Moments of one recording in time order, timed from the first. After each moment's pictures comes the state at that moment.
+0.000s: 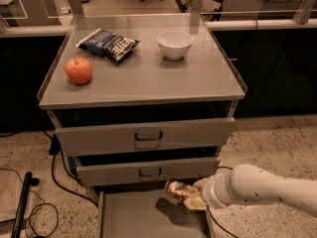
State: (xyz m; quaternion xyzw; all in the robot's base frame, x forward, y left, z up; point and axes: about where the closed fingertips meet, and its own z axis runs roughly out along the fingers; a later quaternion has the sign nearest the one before) arm 0.450 -0.132 0.505 -0.45 0.85 0.15 0.24
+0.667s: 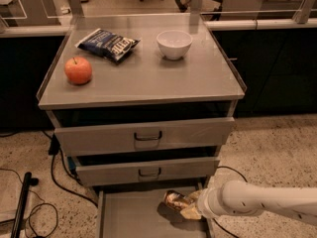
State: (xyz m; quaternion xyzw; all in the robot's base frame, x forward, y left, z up) arm 0.456 -0.127 0.396 -0.45 0.84 0.16 0.24
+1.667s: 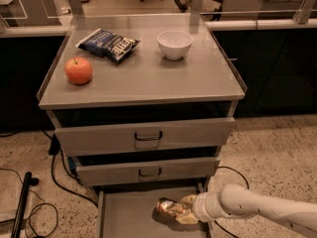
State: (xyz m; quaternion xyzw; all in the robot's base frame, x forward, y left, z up) arm 0.457 -0.107 0.344 -0.54 0.77 0.21 0.27
